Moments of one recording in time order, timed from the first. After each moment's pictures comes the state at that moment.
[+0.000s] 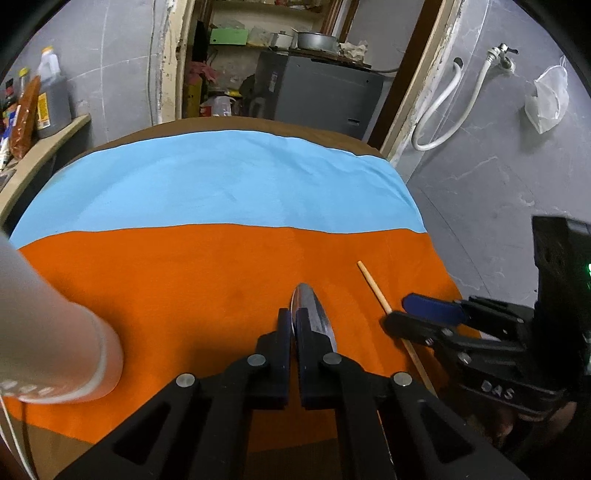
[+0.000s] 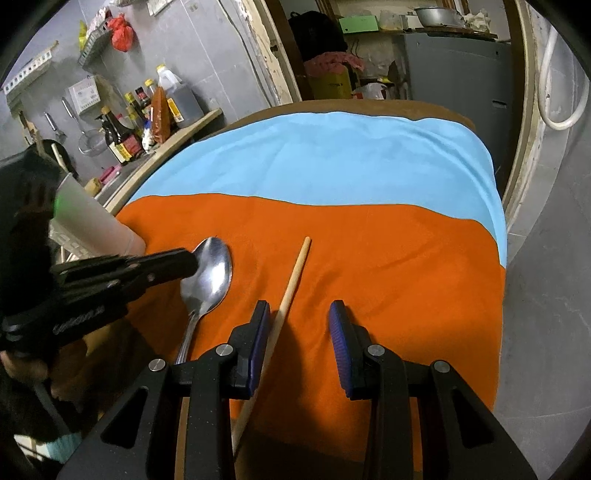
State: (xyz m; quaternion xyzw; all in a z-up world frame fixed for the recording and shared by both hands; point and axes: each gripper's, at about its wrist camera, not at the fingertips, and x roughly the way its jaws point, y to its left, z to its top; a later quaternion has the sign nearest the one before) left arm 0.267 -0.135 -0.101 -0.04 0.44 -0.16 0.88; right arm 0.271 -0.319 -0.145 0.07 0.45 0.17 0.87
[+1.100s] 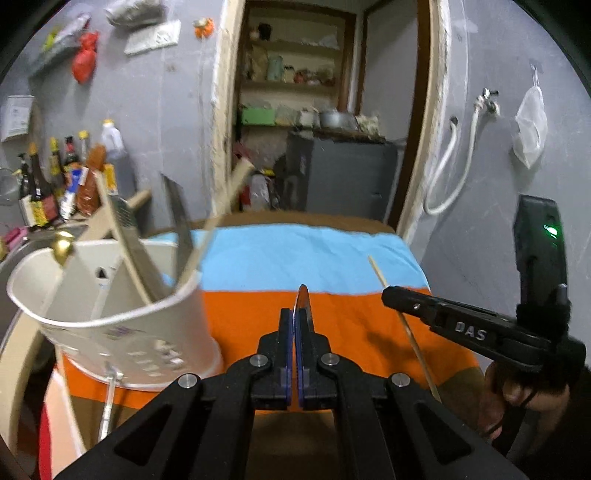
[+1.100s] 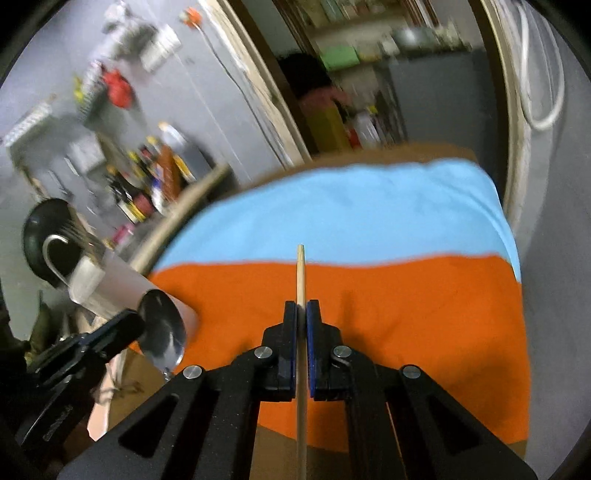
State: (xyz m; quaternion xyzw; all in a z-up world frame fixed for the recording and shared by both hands) left arm 0.184 -0.093 -0.023 -0.02 0.29 -0.09 0.95; right arm 0.248 -0.285 -0.099 0.17 0.33 0.18 0.91
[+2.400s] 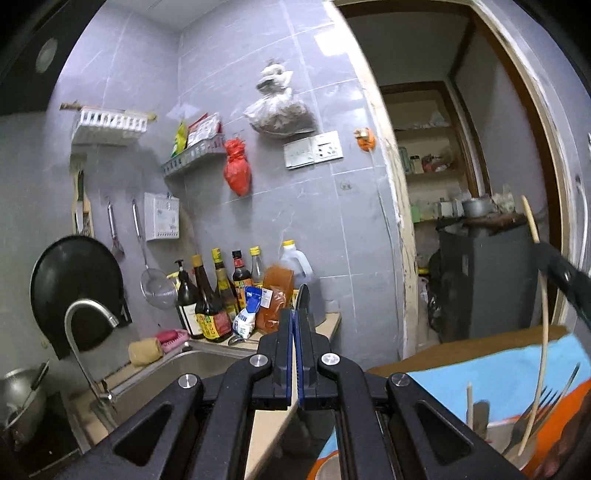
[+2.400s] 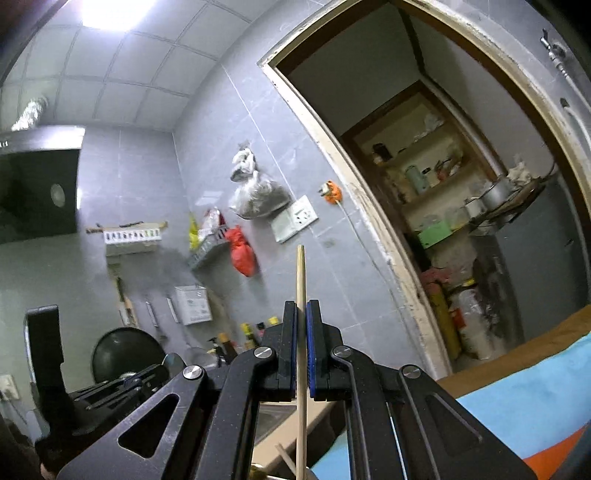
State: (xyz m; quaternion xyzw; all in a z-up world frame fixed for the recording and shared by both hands) left arm 0.211 0.064 0.068 0.09 0.08 0.19 0.97; right arm 0.252 -0.107 0.018 0.24 -0.04 0.24 0.94
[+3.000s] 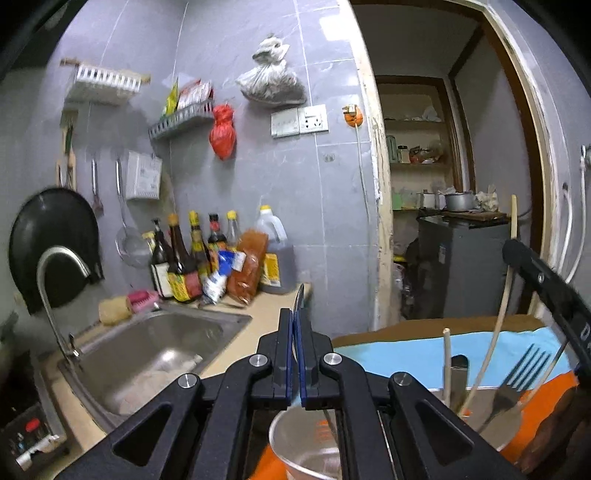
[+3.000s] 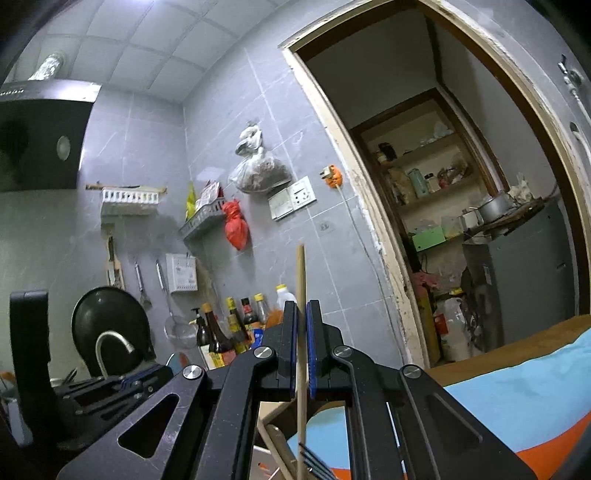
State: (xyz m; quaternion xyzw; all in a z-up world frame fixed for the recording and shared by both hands) left arm 0.203 0.070 0.034 0.01 0.13 0.13 0.98; right arm 0.244 -0.109 0.003 0.16 -0.03 0.24 0.96
